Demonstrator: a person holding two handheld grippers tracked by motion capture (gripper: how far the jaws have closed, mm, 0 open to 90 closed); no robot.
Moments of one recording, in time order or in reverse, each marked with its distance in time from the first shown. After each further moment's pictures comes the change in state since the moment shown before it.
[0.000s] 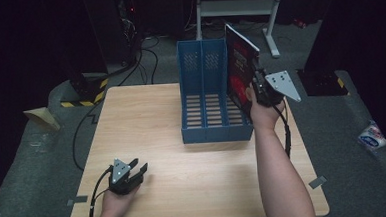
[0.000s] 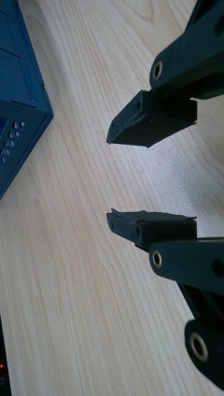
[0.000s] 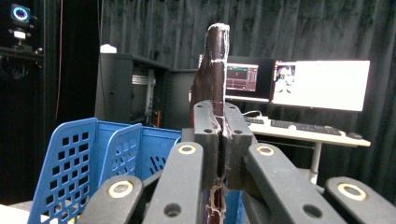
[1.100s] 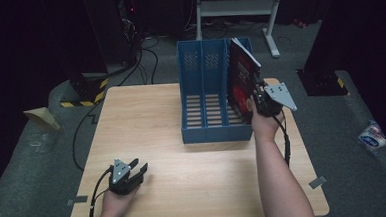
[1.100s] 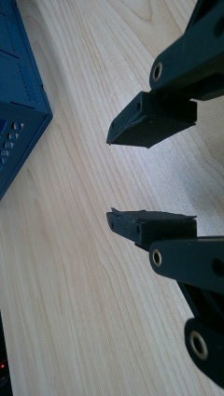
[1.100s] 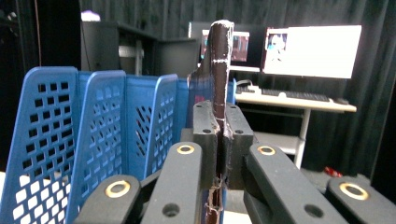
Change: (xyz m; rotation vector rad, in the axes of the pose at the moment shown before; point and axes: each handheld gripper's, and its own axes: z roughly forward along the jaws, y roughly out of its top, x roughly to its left) left arm -0.001 0.000 0.000 0.000 0.000 0.008; right arm -0.006 -0.042 -0.010 0.122 -0.048 0.003
